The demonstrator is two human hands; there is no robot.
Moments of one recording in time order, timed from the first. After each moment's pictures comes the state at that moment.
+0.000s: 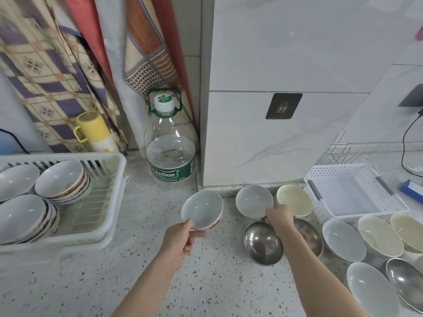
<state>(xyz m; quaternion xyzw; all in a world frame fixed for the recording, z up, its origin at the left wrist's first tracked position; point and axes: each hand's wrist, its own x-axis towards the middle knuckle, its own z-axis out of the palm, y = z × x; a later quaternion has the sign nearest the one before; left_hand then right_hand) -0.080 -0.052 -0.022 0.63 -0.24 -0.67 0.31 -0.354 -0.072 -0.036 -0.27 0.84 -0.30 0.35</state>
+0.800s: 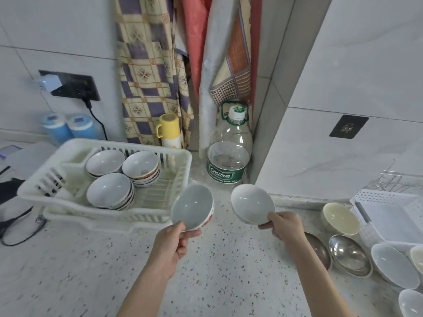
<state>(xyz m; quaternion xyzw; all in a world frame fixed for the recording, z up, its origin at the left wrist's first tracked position) 0.074 0.012 0.017 0.58 -0.19 -0.65 0.46 -0.195 -0.023 0.049 -0.39 0.73 -0.36 0.44</state>
